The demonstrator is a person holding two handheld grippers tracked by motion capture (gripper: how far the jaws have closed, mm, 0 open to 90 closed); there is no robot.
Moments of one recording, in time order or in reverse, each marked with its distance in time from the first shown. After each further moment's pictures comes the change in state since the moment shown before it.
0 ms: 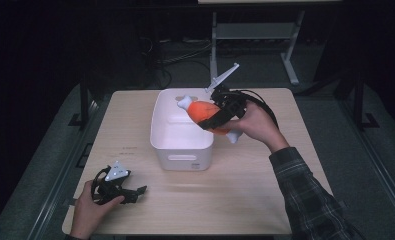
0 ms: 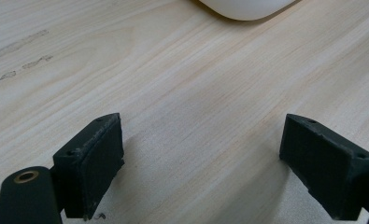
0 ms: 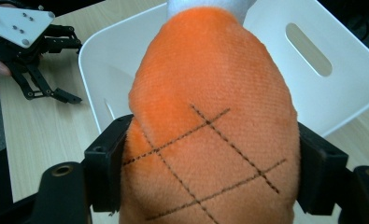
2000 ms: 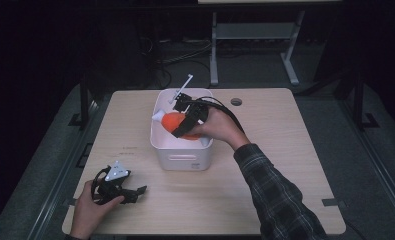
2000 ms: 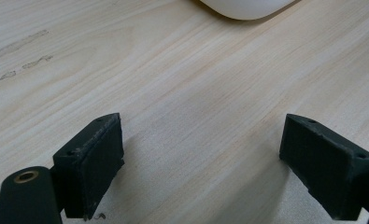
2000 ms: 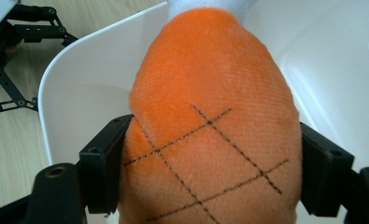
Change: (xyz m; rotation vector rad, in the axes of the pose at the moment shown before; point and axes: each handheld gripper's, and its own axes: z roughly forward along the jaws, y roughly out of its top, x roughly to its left) left arm 0.000 0.000 0.000 -0.005 0.003 -0.004; right arm 0.016 0.040 0.094 0.141 0.041 -0.048
